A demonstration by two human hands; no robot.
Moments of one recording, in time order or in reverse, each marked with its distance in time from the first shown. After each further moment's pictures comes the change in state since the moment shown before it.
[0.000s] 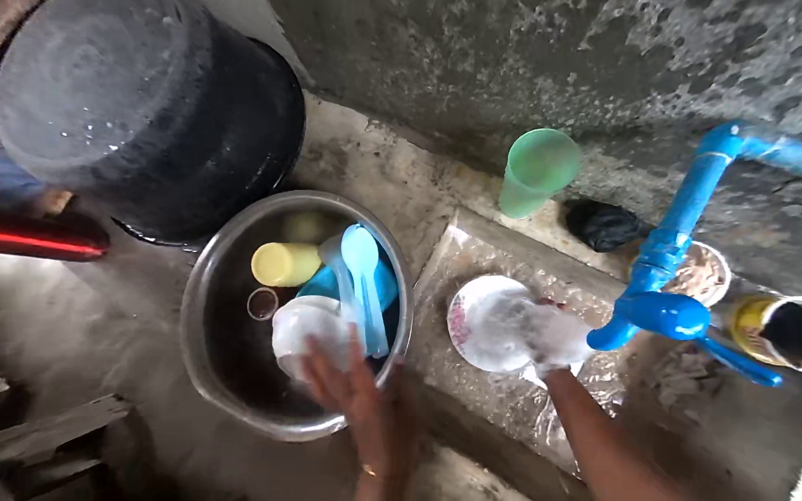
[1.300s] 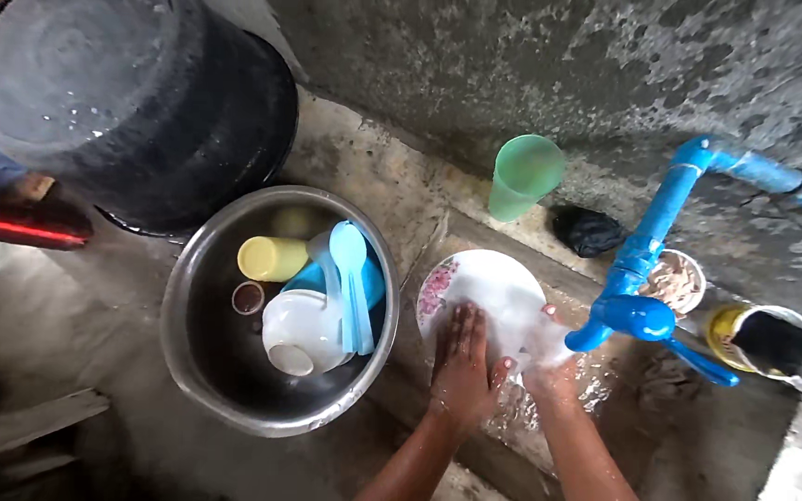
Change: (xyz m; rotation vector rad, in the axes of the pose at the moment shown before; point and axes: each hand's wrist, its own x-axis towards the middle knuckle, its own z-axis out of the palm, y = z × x) left_hand -0.027 0.055 0.091 -0.111 -0.761 0.243; right_hand -0.083 -0.097 -0.061 1.173 0.100 0.011
